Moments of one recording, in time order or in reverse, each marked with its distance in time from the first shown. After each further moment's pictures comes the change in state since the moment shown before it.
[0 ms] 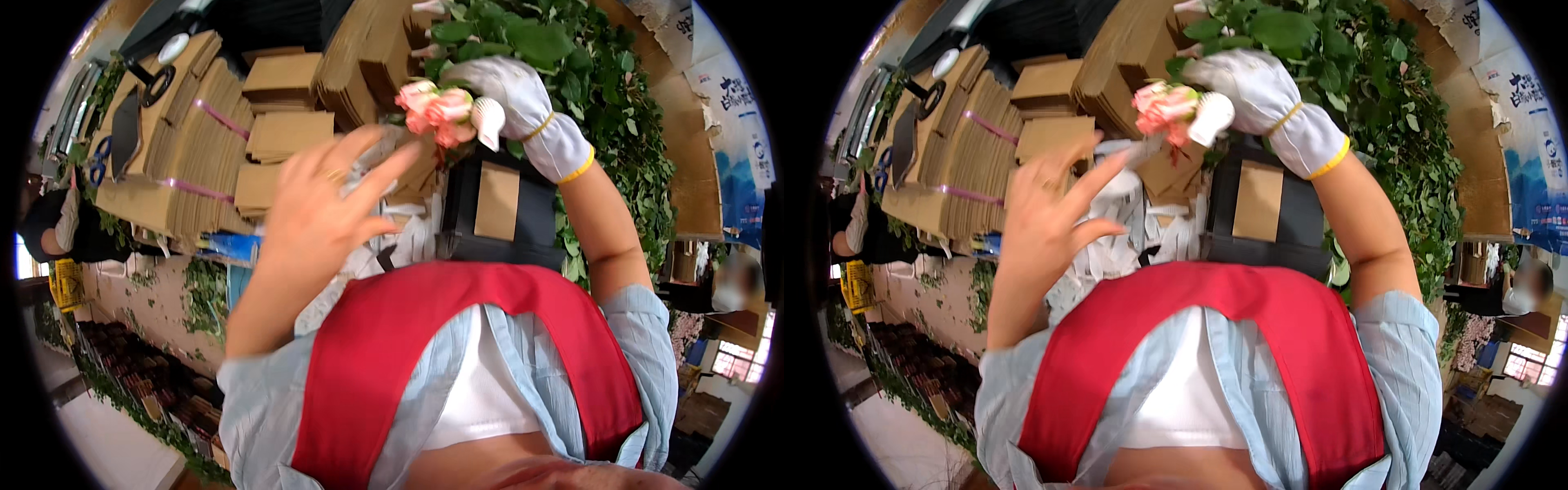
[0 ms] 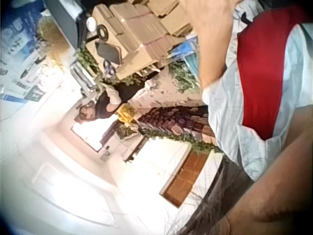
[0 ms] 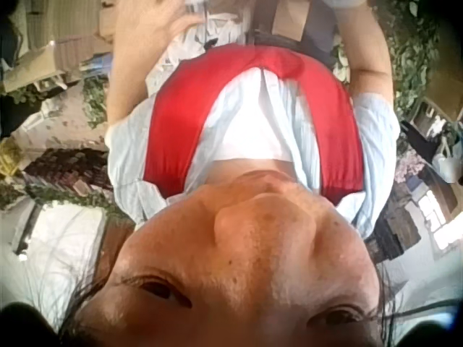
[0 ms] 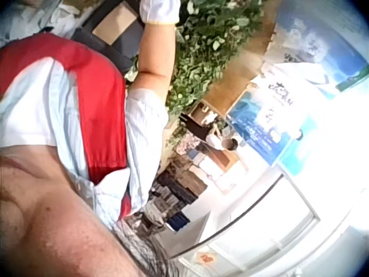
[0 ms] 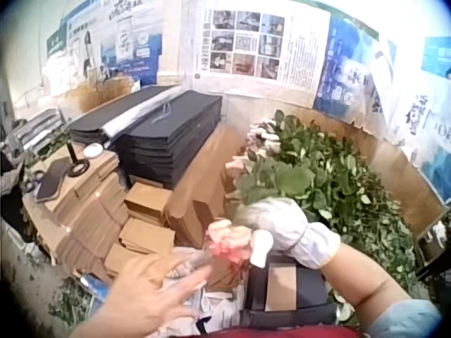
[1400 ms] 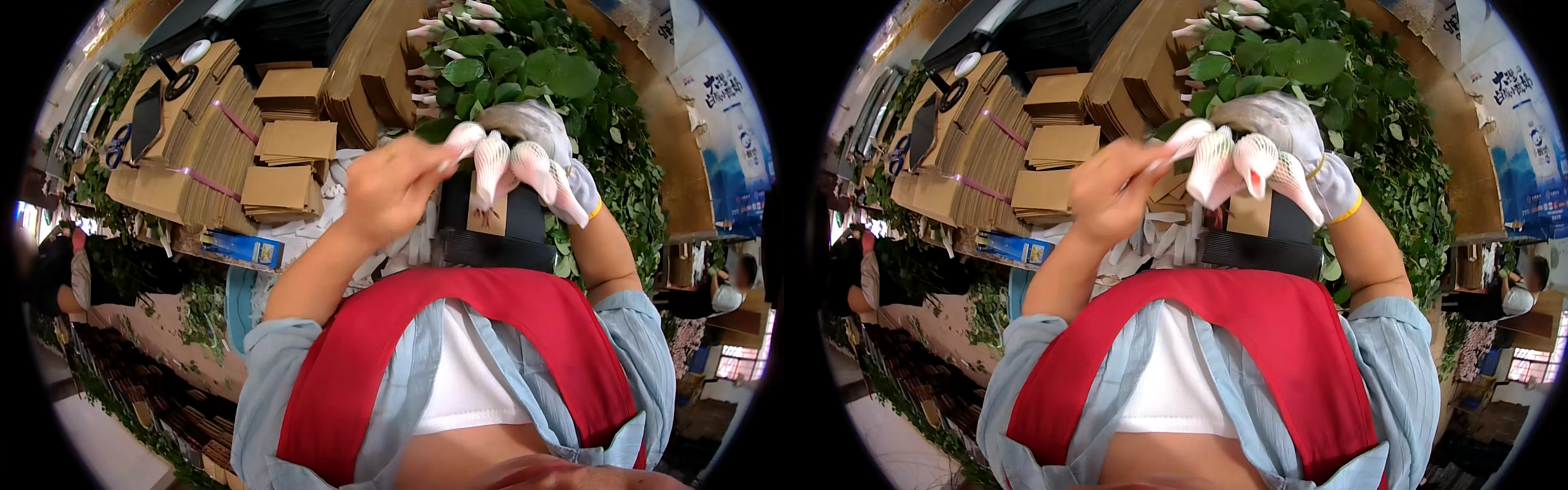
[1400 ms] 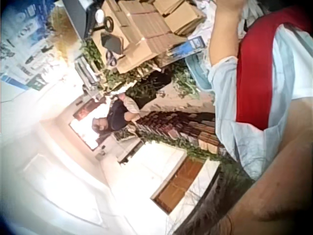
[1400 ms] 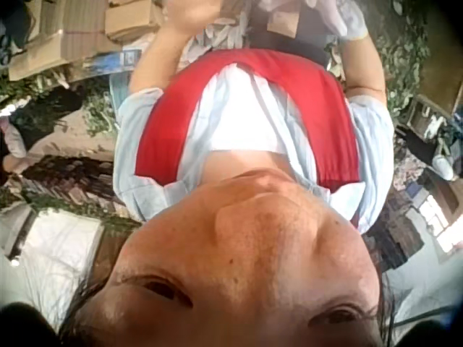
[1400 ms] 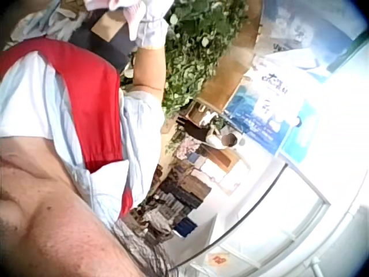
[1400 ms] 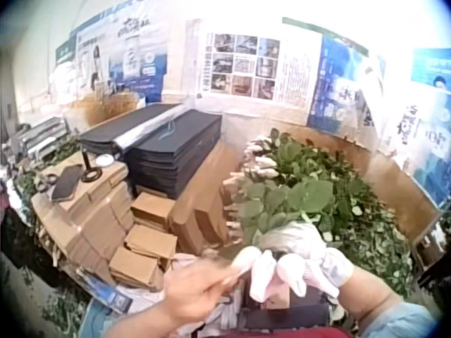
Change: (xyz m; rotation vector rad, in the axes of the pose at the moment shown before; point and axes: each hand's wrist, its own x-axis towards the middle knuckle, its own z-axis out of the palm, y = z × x) left_hand 0.006 0.026 0.049 -0.508 0.434 -0.152; right_hand -0.061 -0.027 -0.048 0.182 0.209 -0.174
